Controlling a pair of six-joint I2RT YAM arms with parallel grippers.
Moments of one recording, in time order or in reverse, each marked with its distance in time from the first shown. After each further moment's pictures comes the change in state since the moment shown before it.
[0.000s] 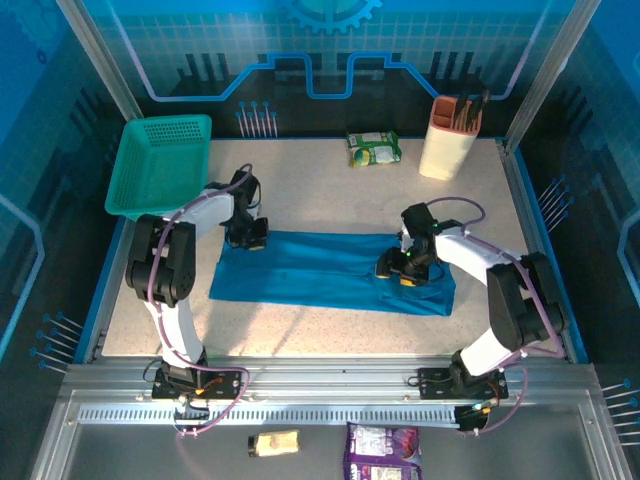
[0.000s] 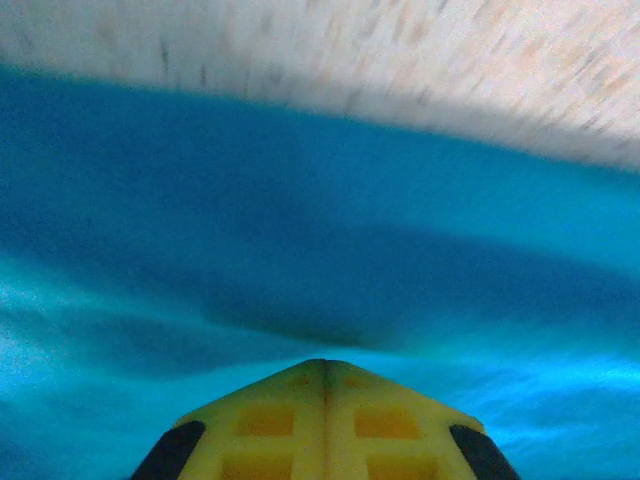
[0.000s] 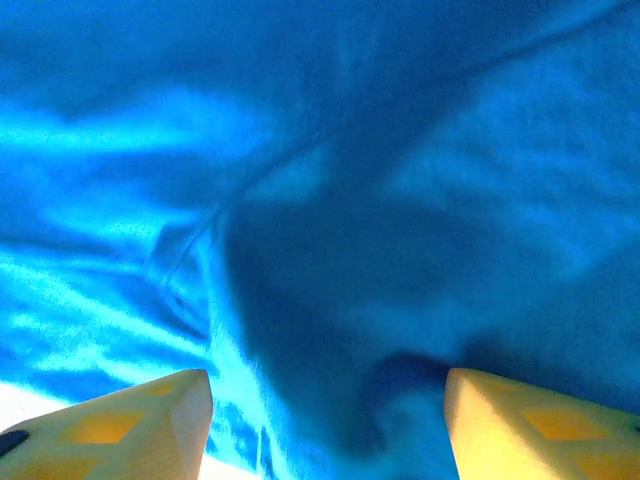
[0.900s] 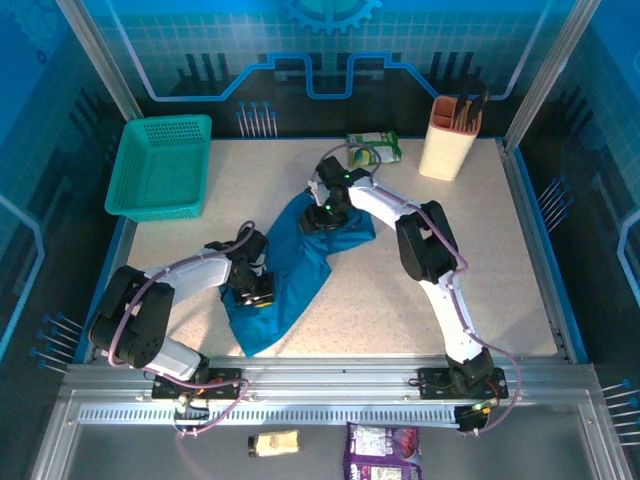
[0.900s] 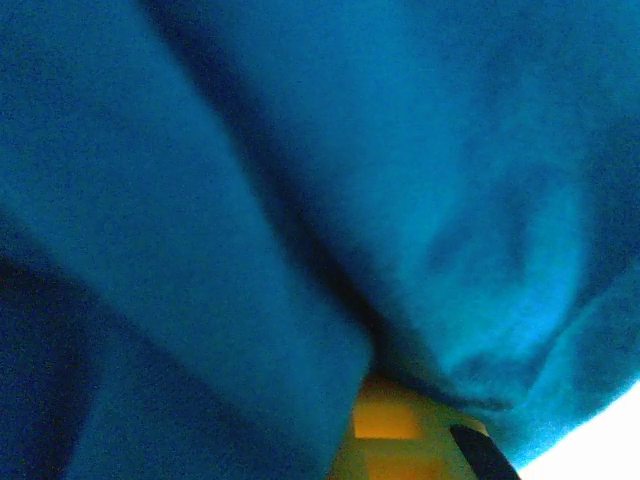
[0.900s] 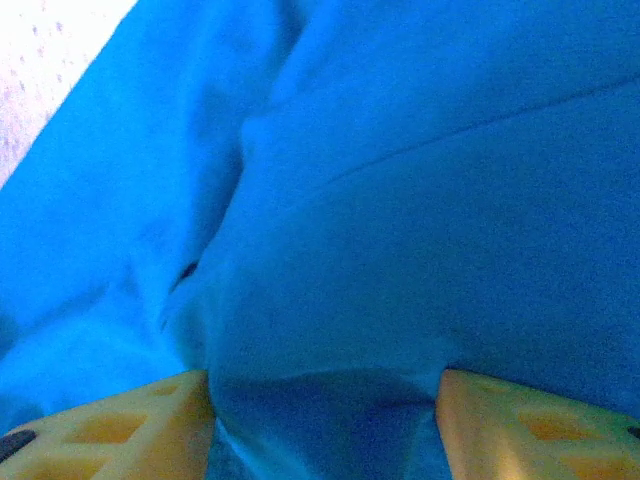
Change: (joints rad) left arm -0.227 -0.410 -0.545 0.164 0.095 -0.249; right arm 0.255 0.825 1.152 -0.165 -0.036 -0.330
